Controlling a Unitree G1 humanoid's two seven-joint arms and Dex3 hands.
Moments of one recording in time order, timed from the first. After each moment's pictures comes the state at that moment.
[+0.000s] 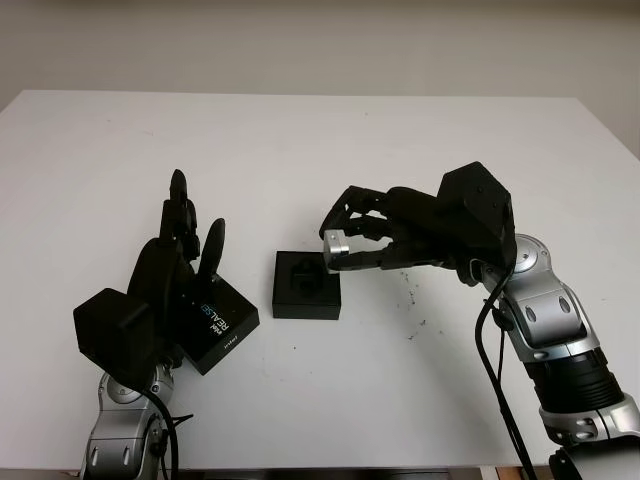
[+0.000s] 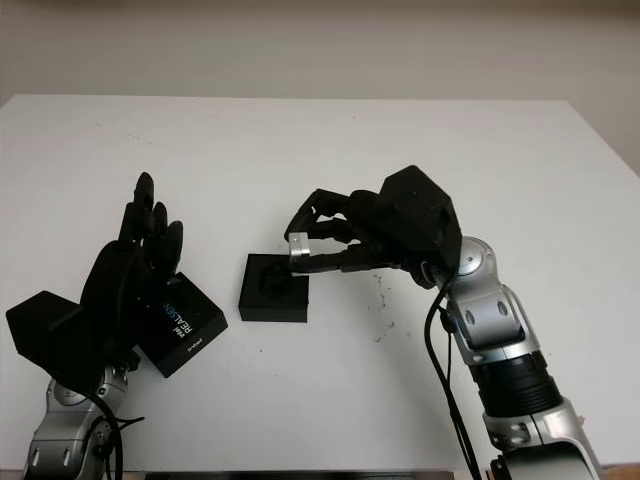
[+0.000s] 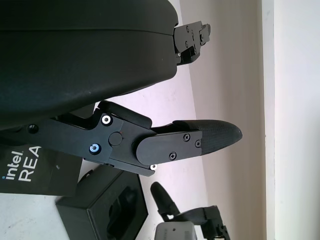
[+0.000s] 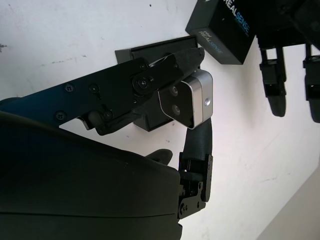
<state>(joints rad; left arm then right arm) -0.01 0.14 0.11 -0.19 -0.08 0.05 -0.09 -0.52 -0.41 0.17 0.00 -0.03 0.46 0.63</state>
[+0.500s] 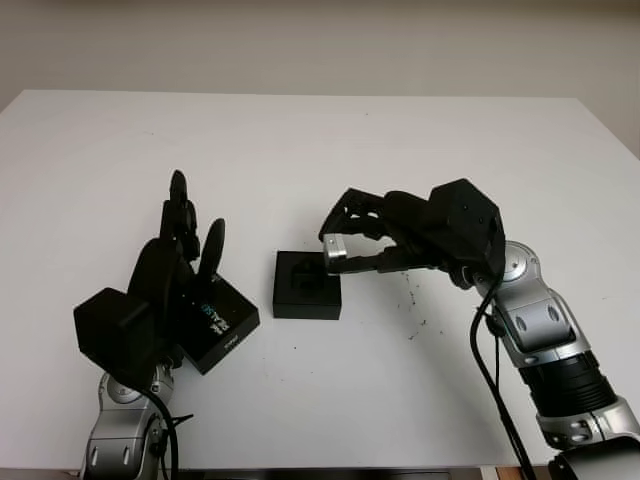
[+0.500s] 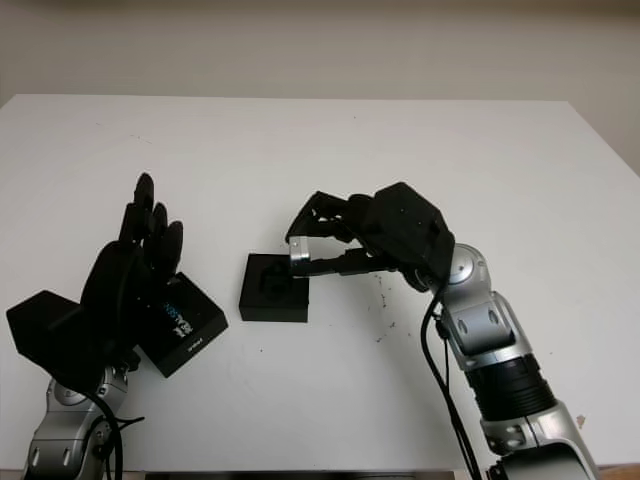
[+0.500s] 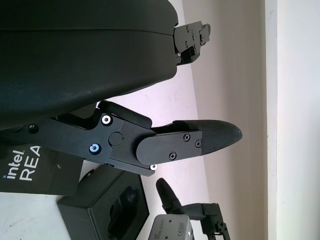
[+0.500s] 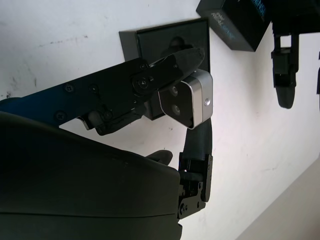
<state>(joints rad) -0.01 0.14 0.11 -0.20 -0.08 0.06 -0.09 -0.50 -0.39 0.19 0.07 -0.08 0.30 0.54</state>
